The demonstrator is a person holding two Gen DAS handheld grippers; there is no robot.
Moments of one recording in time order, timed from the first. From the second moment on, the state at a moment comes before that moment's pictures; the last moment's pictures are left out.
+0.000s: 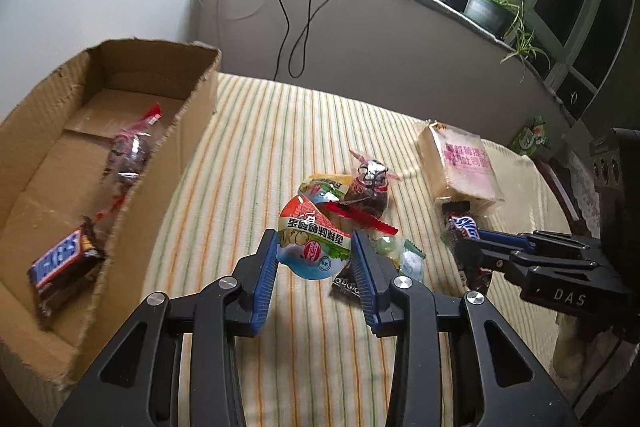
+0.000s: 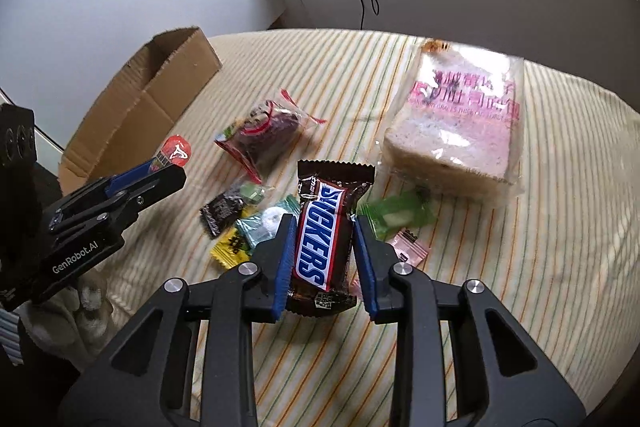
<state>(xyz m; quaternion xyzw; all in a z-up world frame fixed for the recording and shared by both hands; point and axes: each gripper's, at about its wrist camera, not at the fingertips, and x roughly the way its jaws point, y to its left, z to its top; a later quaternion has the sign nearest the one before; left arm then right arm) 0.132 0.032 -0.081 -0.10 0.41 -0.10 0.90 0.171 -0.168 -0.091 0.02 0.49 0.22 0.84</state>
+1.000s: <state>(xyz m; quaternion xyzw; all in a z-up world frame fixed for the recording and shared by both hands) 0.101 0.151 -0.045 -0.14 0.35 0.01 0.93 0.212 0.001 -0.029 -0.03 0.44 0.34 0.83</state>
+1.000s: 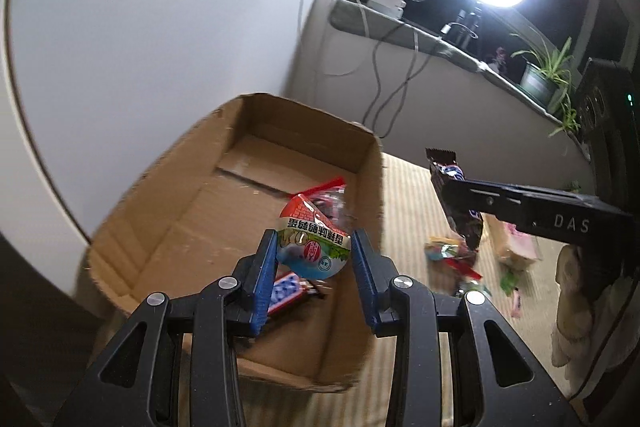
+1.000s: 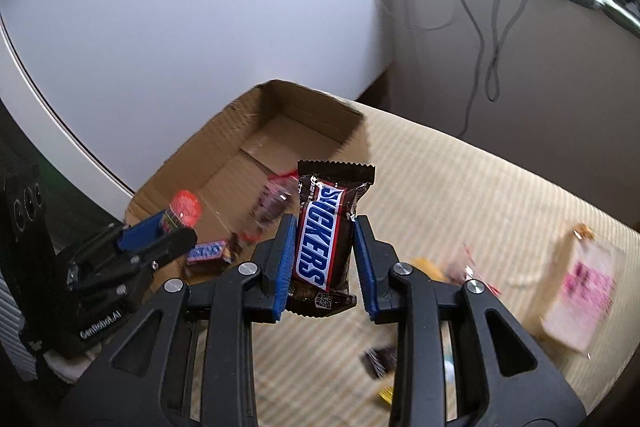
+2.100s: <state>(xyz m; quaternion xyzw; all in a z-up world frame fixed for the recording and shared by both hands) 0.091 0.175 -0.052 -0.15 0.36 0.05 0.92 0.223 0.066 -0.042 -0.06 0.44 0.38 0.81</state>
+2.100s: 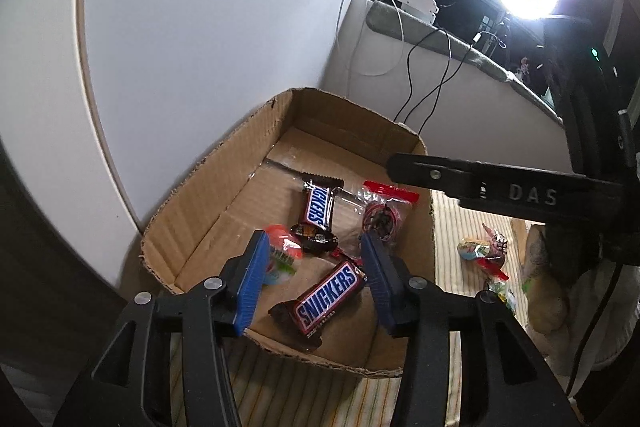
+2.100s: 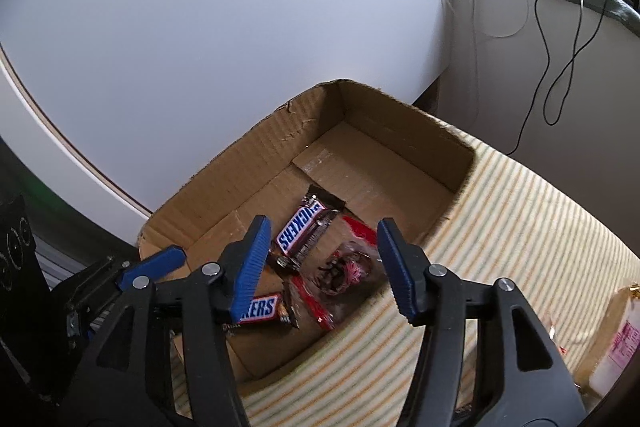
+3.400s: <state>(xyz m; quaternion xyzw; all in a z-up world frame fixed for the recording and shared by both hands) 0.108 0.034 -0.069 -0.10 0.41 -0.11 0.90 0.167 -0.194 -0.092 -0.02 0.49 0.23 0.84</state>
